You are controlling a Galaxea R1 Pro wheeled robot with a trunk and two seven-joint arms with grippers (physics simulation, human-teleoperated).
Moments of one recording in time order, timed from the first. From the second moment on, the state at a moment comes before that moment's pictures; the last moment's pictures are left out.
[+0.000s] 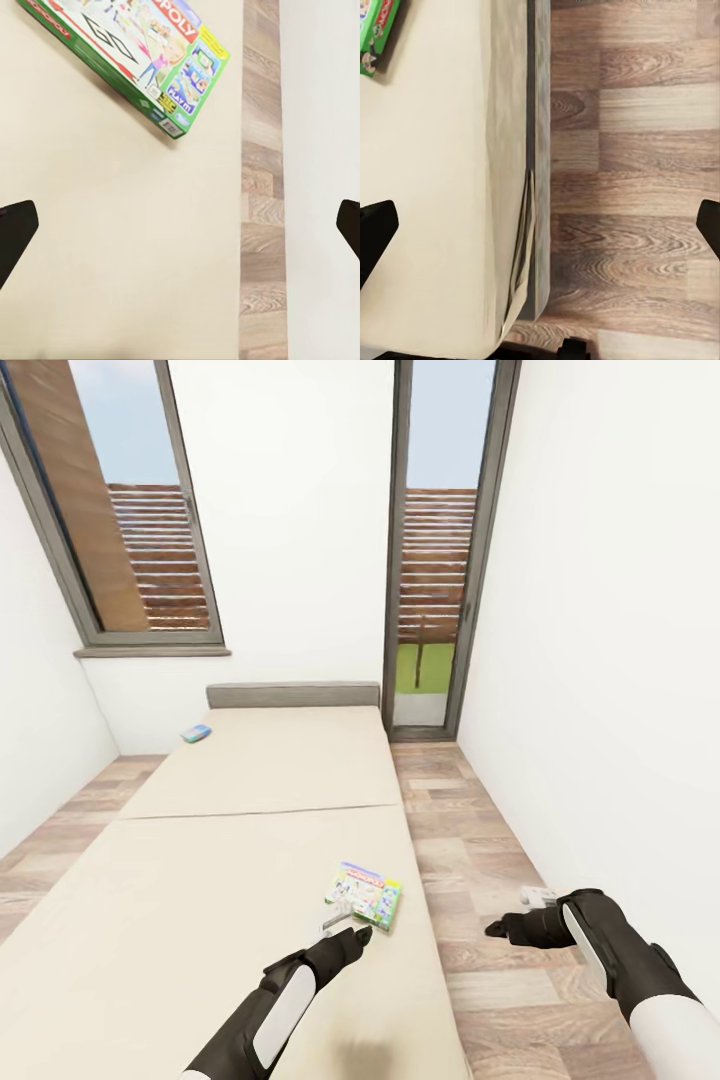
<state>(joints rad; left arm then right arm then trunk) -0.44 -0.17 -0.34 -0.80 0.74 0.29 0.15 -0.59 -0.25 -0.01 -0.80 -0.02 0.89 0.46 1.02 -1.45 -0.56</state>
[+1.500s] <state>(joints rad) -0.55 -0.16 -0.21 -0.97 0.84 0.37 0.23 -0.61 -0.25 -0.04 -0.81 -0.03 0.90 0.46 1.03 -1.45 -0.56</state>
